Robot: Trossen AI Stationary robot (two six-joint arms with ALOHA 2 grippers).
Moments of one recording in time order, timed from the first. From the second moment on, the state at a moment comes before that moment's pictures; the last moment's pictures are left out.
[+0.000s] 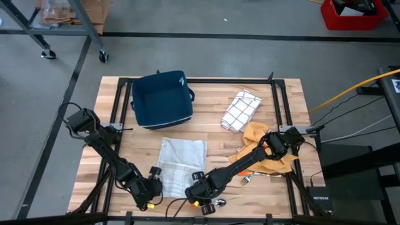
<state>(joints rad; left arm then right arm) -0.86 1.68 0.80 -0.16 -0.30 -0.54 0.52 2.35 1.87 -0.66 -0.13 0.25</state>
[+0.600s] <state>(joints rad) -0.93 1.62 0.87 -0.12 -0.19 -0.71 0.53 2.35 2.04 -0.90 -0.16 0.31</state>
